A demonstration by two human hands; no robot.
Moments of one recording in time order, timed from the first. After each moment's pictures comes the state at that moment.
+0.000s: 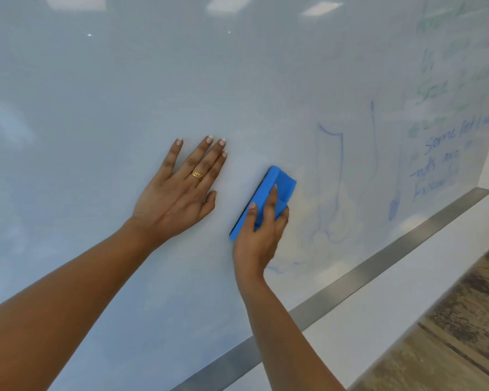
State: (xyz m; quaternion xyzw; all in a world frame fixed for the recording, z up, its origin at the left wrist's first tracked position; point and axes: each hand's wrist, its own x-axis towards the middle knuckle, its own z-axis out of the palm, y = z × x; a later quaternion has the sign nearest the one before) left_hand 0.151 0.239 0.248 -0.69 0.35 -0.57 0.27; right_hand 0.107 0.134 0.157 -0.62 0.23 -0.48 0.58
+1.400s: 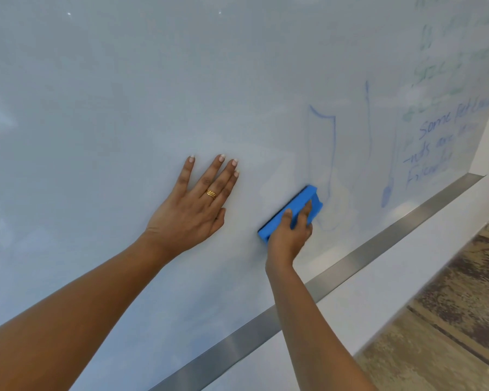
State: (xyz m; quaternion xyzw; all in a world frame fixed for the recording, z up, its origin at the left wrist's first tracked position) left_hand 0.160 0.209 0.194 -0.67 0.40 -0.55 0.28; right_hand 0.125 0.058 0.106 -0.47 0.31 -0.42 0.71
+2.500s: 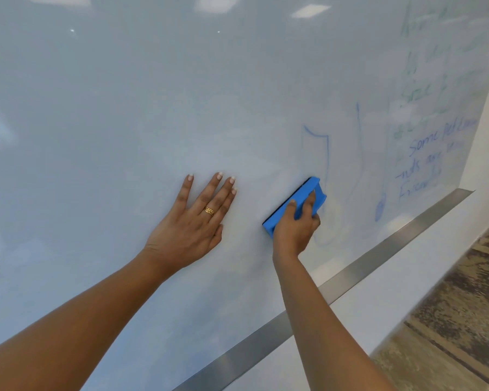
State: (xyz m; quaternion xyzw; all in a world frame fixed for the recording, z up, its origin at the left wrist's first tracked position) left_hand 0.162 0.207 0.190 -0.67 0.40 -0.56 0.29; right_hand 0.127 0.033 0.143 -0.53 0.33 -0.44 0.64
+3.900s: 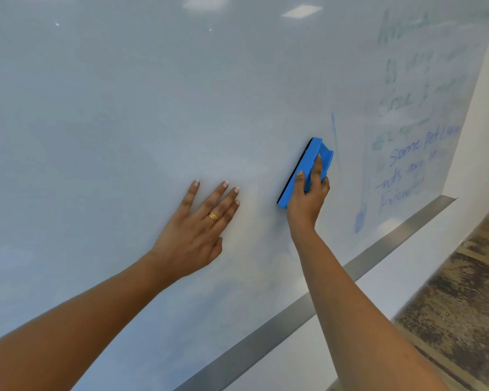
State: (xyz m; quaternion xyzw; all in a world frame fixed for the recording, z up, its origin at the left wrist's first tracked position) left_hand 0.164 0.135 0.195 -0.71 0.45 -0.48 0.24; right_hand 0.141 -0.072 0.183 -0.58 0.20 -0.51 0.60
